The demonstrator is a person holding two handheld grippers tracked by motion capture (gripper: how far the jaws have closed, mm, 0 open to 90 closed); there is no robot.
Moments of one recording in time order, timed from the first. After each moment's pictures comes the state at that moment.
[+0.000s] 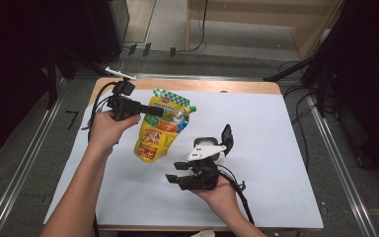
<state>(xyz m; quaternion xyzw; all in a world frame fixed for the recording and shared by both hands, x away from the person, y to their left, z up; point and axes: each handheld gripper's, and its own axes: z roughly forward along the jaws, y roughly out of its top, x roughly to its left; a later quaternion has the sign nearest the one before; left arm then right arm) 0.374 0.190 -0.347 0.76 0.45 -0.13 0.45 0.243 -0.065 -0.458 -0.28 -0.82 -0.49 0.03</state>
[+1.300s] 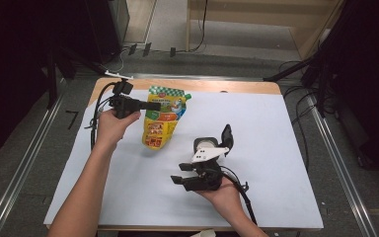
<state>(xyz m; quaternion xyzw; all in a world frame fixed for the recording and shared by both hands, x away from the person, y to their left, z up) 0.394 0.208 -0.381 0.75 0.45 -0.08 0.48 0.247 -0.074 -0.474 -0.28 -0.83 -0.48 0.02</state>
